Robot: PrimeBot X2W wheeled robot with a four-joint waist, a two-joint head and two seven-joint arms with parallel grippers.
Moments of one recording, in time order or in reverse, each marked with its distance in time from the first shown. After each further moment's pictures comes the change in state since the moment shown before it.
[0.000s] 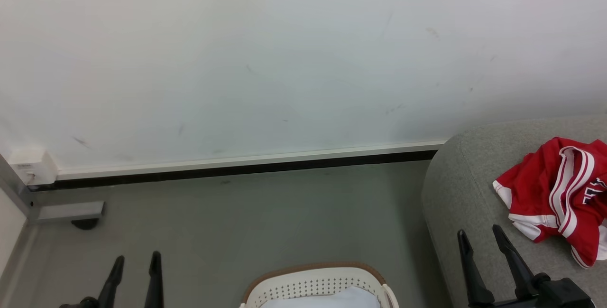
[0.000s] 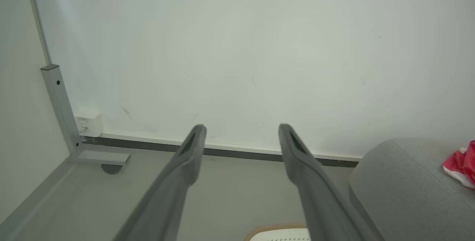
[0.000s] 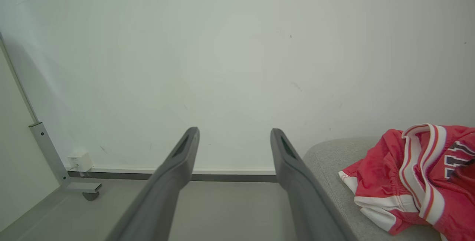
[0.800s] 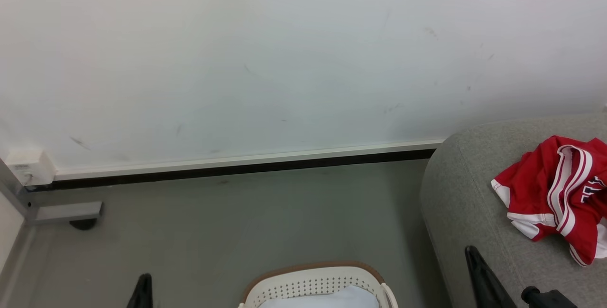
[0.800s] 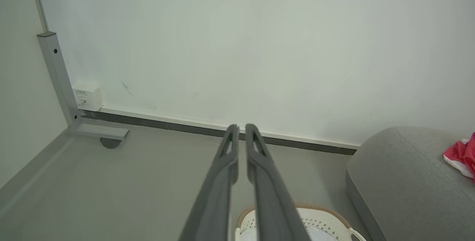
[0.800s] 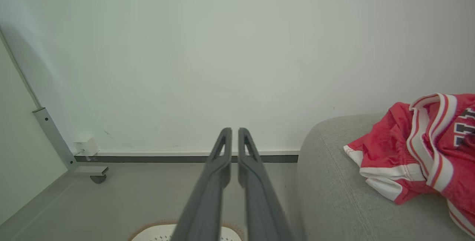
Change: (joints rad) left arm 0.009 -0.053 0.035 0.066 0.022 -0.031 0.001; right arm 0.019 0.005 0.025 0.039 0.007 0.000 0.003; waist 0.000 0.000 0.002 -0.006
